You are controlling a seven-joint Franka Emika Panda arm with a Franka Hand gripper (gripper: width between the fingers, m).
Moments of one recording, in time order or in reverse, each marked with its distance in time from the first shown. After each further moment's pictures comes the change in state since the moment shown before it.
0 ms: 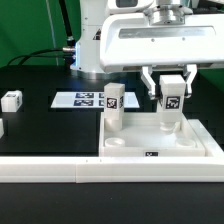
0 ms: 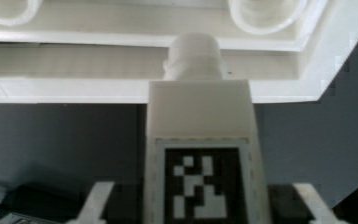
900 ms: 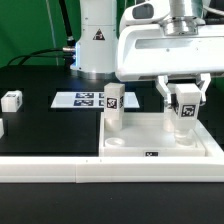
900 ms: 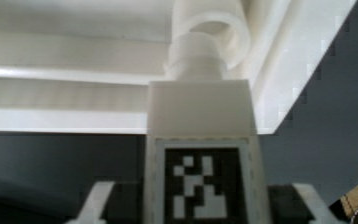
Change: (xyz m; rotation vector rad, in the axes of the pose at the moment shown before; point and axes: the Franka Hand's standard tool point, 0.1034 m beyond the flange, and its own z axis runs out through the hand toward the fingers) arm -0.016 -0.026 0.009 0.018 0.001 -0.037
